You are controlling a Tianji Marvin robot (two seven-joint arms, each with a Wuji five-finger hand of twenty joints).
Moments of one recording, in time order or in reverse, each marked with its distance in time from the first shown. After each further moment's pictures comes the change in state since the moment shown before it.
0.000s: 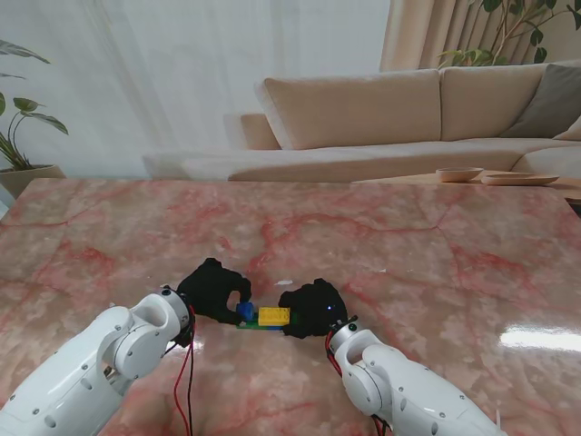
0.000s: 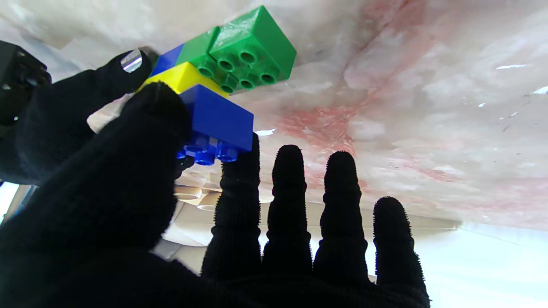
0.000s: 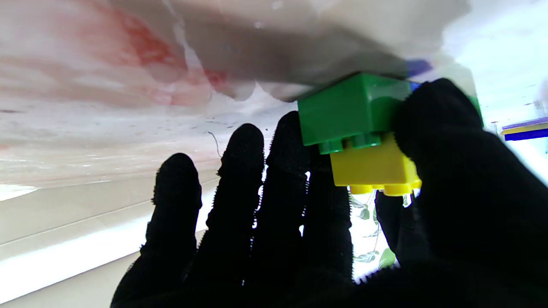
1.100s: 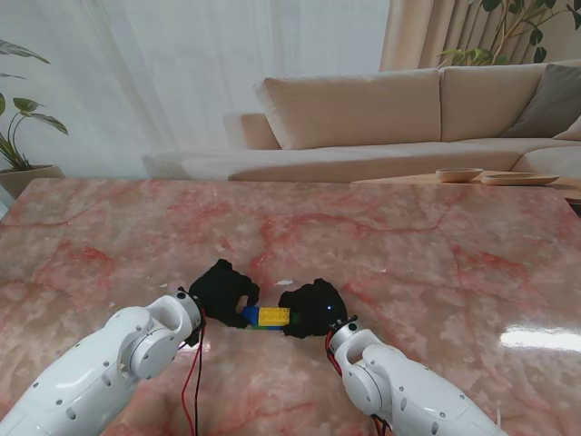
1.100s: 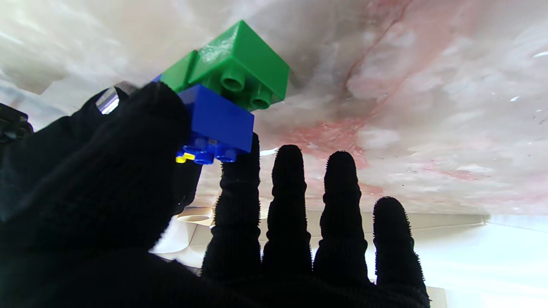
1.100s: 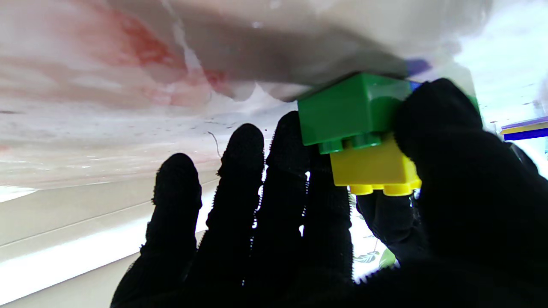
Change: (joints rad) left arm -0.086 0.002 0.125 0.095 0.087 -0.006 0.079; right arm 0.000 0.000 0.002 -0.002 0.002 -0.003 0.006; left_hand -0.001 0.000 -0.001 0.000 0.000 0.000 0.000 0.015 0.000 0.000 0.000 0.015 0.000 0.000 0.000 0.005 0.000 0.000 -0.001 0.000; right_hand 0.000 0.000 0.000 0.000 0.000 0.000 0.000 0.000 0.000 0.000 0.000 0.000 0.000 0.000 0.000 0.000 0.000 0.000 0.000 0.001
